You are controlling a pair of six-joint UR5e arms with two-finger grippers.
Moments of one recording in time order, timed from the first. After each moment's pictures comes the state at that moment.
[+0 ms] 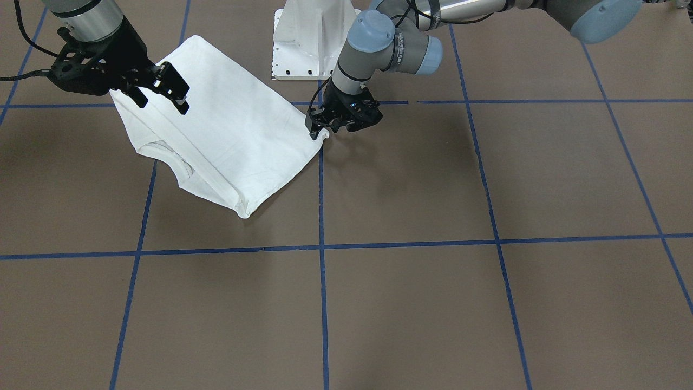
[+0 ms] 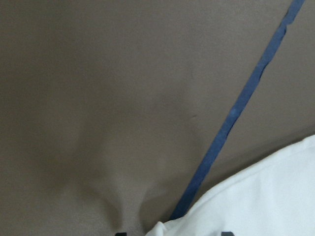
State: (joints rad) left arm -0.32 -2.19 -1.62 -2.00 -1.78 -1.95; right arm 0.77 -1.37 2.23 -1.60 2.09 1.41
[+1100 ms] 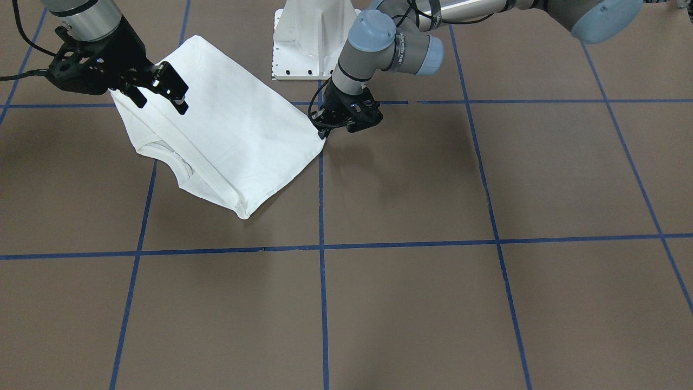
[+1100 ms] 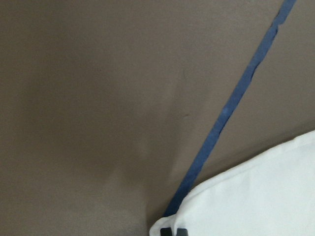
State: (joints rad) left arm -0.34 -2.19 -1.63 -2.00 -1.78 -1.93; right arm 0.78 -1.37 2.24 -1.60 2.09 1.41
